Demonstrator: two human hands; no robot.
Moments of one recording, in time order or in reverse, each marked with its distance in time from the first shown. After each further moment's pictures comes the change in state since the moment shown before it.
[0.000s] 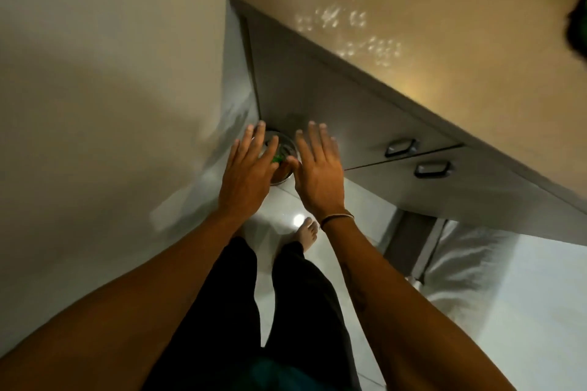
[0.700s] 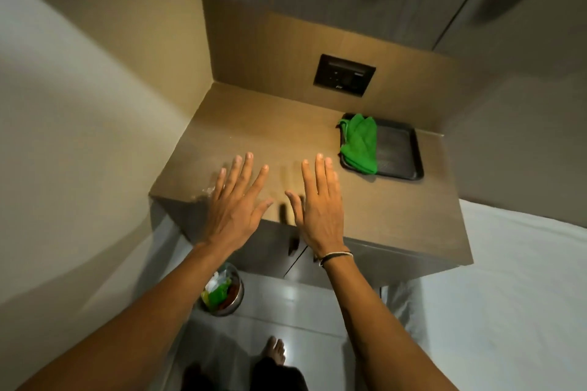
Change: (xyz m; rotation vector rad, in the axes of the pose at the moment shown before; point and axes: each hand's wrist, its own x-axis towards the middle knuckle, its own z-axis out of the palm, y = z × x) left_hand 0.128 0.185 -0.194 0.082 0.180 0.372; right_hand 0.018 0.081 -0.277 -0.127 0.451 0.225
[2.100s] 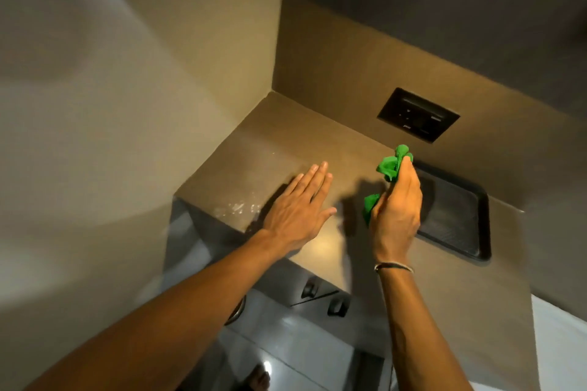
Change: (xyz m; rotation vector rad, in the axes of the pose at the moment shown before) left_hand 0.100 0.019 0.049 0.082 -0.068 0.000; right_hand 0.112 0.055 0.003 0.213 0.334 0.083
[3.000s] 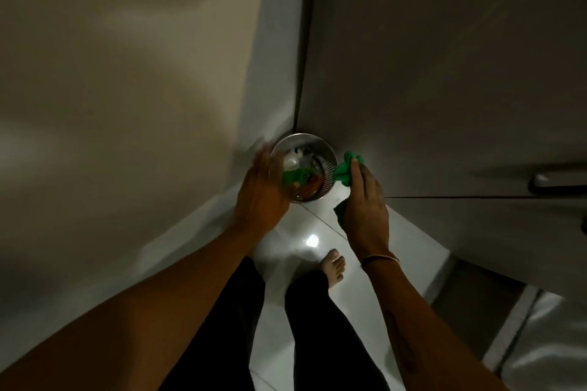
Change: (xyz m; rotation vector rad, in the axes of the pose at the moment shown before) left_hand -0.360 -0.176 0.382 -0.338 -0.143 -0.613; right_hand -0.460 0.022 0.287 -0.015 -0.914 -0.089
